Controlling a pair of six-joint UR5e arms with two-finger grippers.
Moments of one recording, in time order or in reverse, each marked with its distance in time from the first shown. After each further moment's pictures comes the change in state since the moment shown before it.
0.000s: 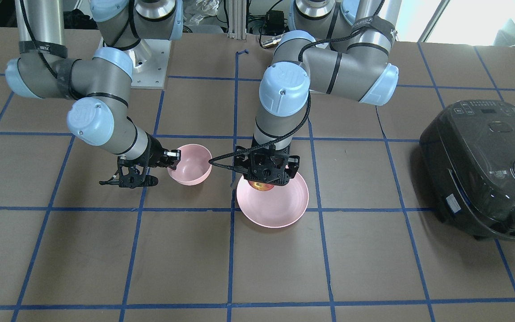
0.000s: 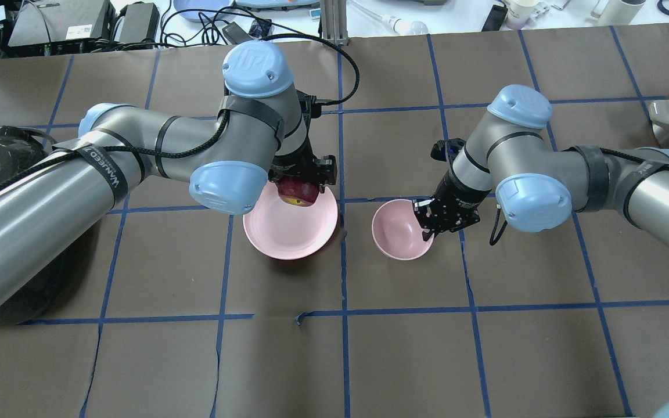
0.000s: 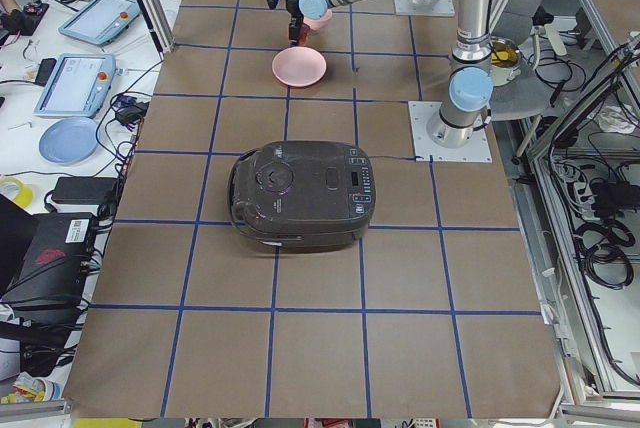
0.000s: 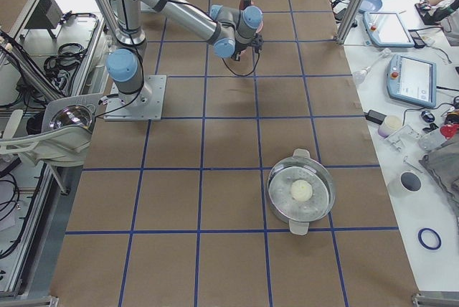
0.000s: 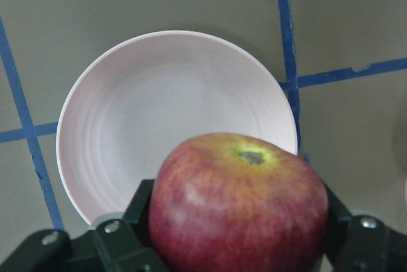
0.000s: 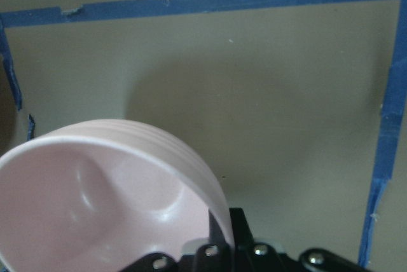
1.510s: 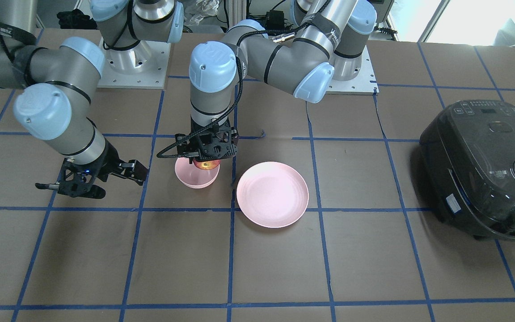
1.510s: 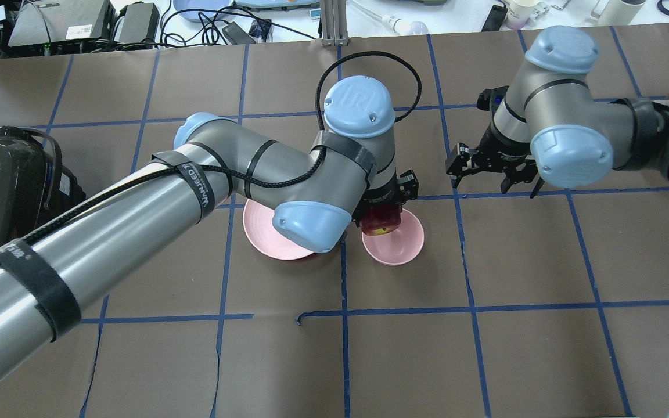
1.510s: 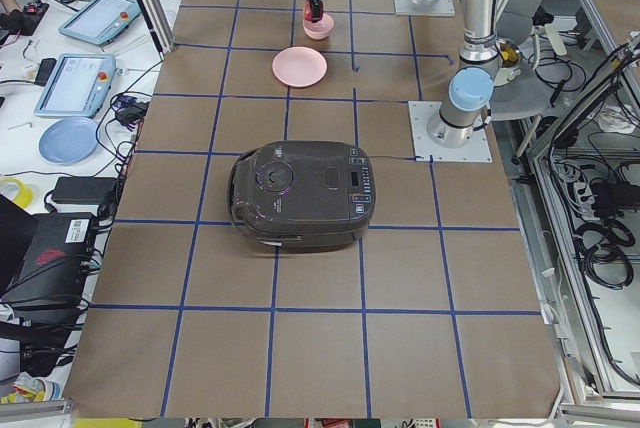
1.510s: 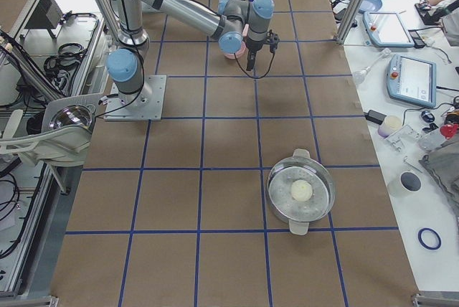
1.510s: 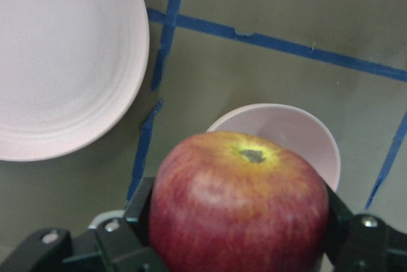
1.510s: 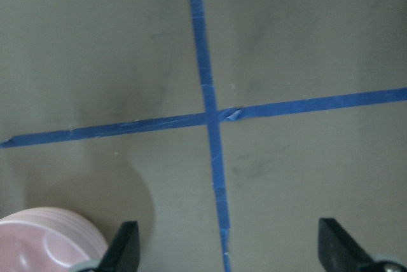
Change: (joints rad) left arm -0.237 -0.084 0.060 0.053 -0.053 -0.652; right arm -0.110 -0.033 -0.143 0.030 -0.211 0.040
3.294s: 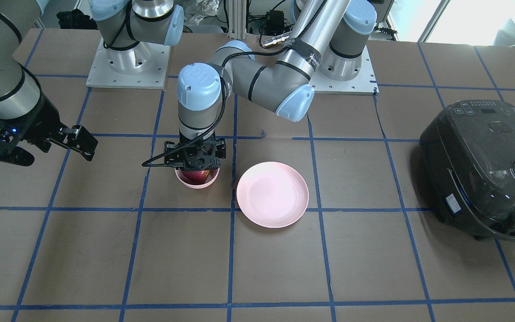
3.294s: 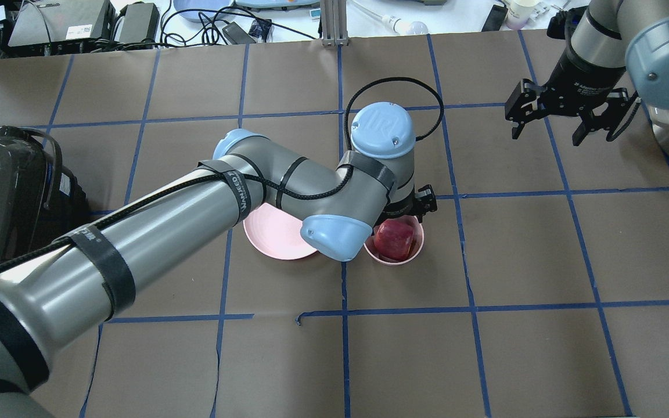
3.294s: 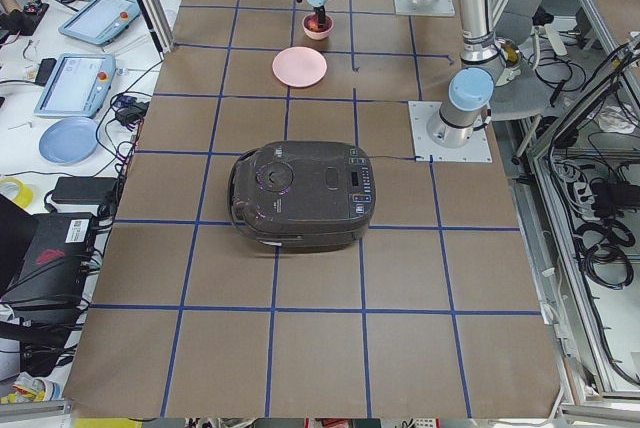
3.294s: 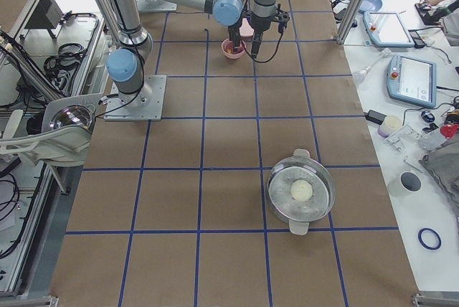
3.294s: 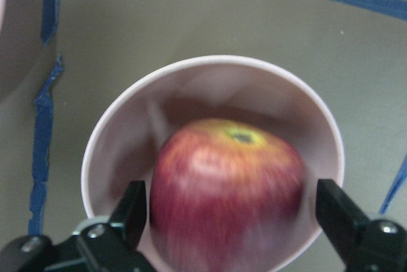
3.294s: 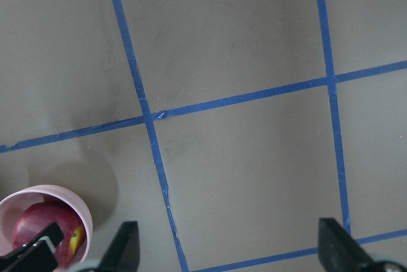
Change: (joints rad) left arm -0.010 -0.066 0.019 0.059 -0.021 0.072; right arm -0.047 -0.120 -0.230 0.320 -0.074 -0.003
